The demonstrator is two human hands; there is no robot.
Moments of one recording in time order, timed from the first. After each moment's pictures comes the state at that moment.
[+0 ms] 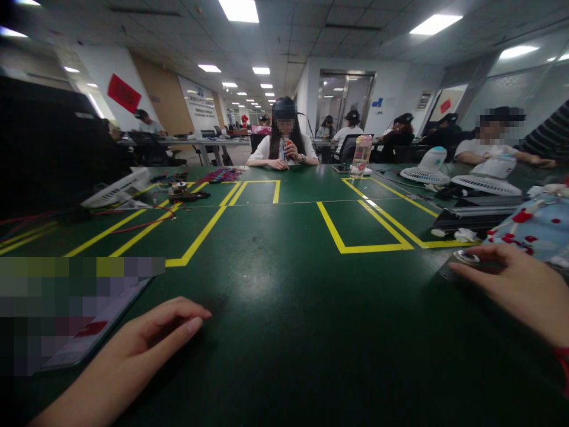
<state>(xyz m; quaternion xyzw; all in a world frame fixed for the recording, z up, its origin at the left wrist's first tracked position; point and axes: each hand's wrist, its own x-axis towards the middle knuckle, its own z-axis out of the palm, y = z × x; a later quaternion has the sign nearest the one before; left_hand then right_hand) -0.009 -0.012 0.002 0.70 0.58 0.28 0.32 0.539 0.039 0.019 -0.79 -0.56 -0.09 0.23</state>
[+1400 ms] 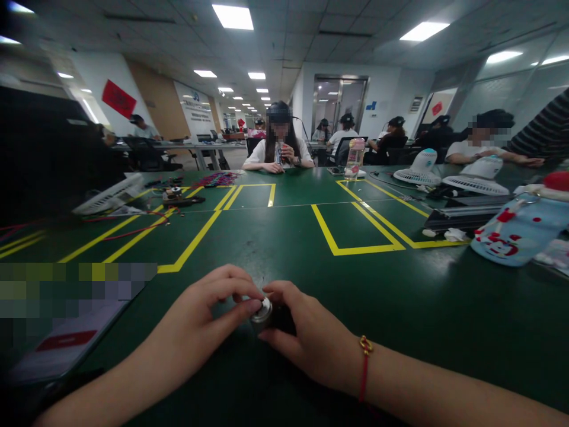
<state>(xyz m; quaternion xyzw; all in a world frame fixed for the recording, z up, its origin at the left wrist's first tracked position) 0.065 0.012 0.042 0.79 0.44 0.32 0.29 0.269 0.011 0.001 -0.39 -0.80 0.36 0.27</state>
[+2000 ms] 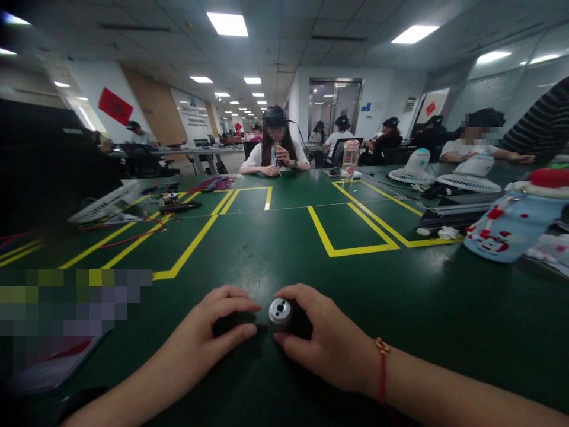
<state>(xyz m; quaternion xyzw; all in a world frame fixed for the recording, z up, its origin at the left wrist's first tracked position) 0.057 0.014 0.008 0.79 0.47 0.27 0.28 0.292 0.006 0.004 -0.45 -0.80 0.29 0.26</state>
